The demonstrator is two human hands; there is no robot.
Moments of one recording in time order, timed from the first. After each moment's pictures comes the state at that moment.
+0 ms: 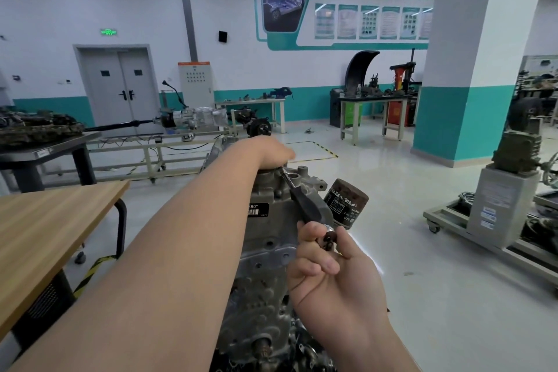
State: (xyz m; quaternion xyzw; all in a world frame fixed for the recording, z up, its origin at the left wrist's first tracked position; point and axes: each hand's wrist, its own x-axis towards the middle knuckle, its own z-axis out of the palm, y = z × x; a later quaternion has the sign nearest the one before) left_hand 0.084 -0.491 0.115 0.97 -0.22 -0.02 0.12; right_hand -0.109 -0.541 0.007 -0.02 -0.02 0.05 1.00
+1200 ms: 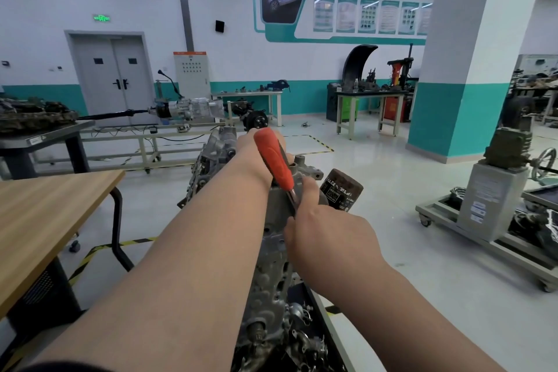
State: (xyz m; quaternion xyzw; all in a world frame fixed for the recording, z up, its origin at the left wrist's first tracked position) left_hand 0.093 -0.499 0.088 0.97 -0.20 0.10 0.03; right_hand -0.100 -0.546 0.026 -0.97 0.09 -0.21 0.06
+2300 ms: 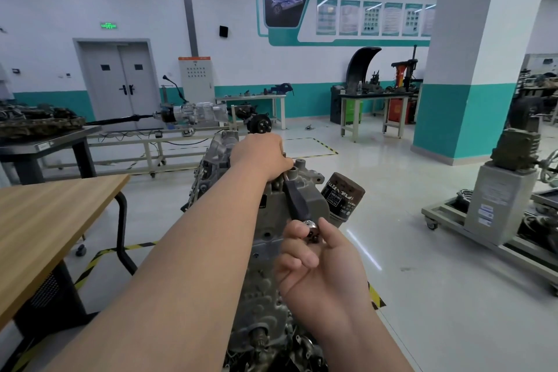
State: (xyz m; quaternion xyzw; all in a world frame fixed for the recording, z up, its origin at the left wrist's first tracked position) left_hand 0.095 -0.491 0.075 0.95 -0.21 0.22 0.08; right_hand -0.103 -0.537 -0.003 -0.11 0.01 0.05 0.99
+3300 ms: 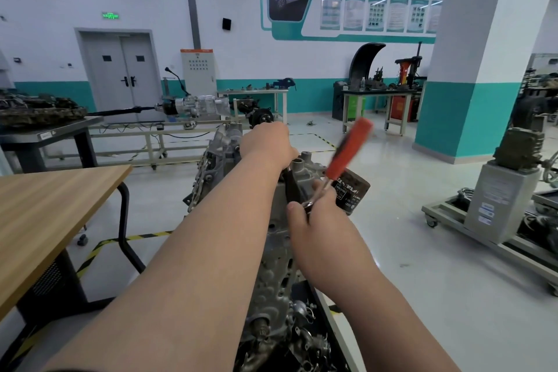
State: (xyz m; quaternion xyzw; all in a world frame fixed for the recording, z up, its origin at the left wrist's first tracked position) left_hand 0.092 -0.499 0.074 0.95 -0.17 0.22 0.12; right_hand -0.098 -0.537 0.014 -0.89 0.09 -0.21 0.40
